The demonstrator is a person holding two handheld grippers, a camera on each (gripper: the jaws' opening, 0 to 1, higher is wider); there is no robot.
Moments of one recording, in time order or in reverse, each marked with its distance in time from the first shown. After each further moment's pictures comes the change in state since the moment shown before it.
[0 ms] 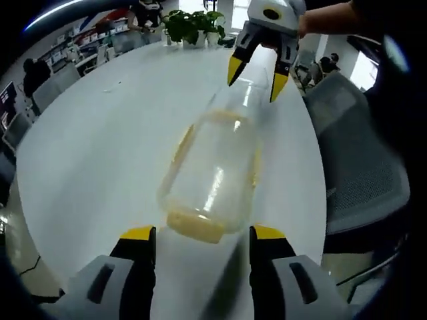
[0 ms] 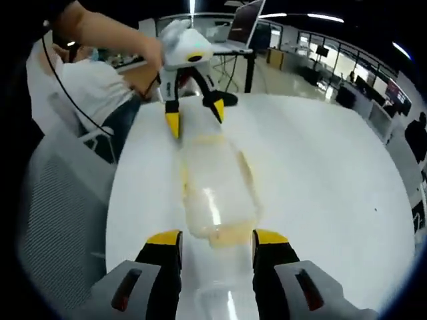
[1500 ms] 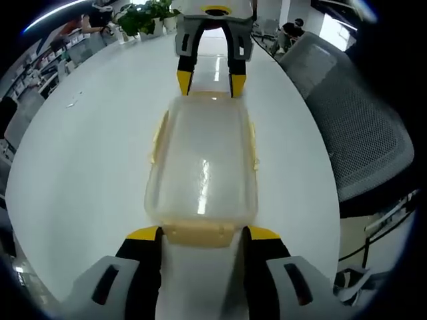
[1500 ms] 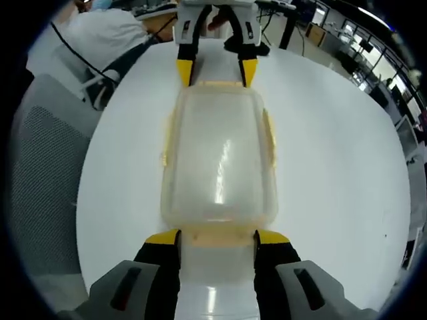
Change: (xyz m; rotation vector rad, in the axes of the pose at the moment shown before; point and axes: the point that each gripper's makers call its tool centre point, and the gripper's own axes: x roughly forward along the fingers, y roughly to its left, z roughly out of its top) left arm 0.026 0.006 -0.003 0.245 0.084 -0.104; right arm 0.053 -0.020 -0.030 -0.121 0.294 0.074
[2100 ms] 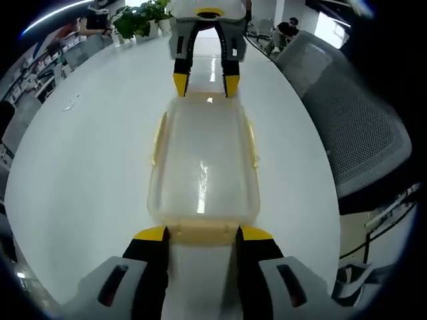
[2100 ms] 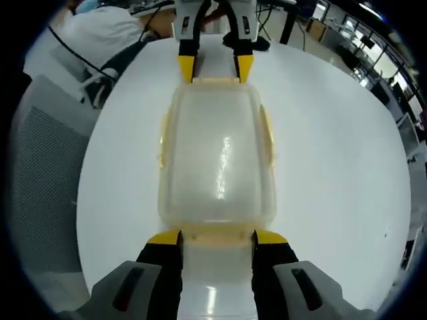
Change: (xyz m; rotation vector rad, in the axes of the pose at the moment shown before) left arm 0.001 -0.002 0.001 0.020 0.007 -0.015; right arm 0.001 0.004 0.000 -0.026 0.017 0.008
